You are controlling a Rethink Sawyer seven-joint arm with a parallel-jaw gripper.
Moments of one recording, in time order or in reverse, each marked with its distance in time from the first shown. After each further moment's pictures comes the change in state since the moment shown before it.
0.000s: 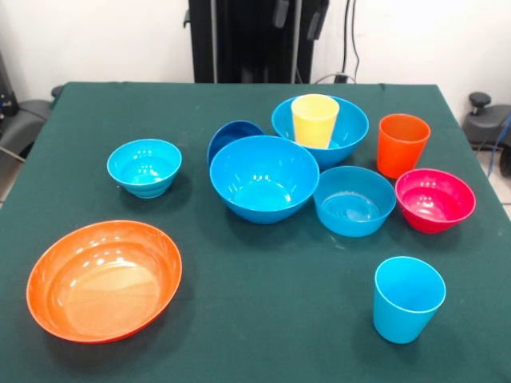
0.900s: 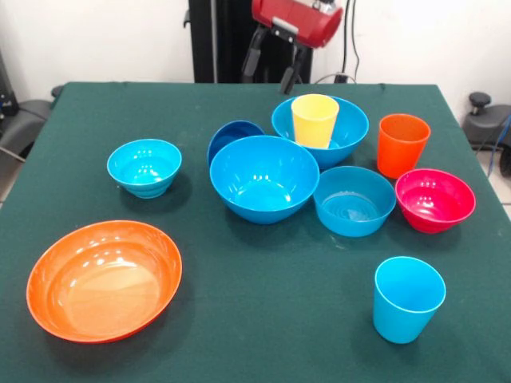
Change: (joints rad) arm 0.077 0.259 -0.119 -0.281 0.020 -0.010 0.000
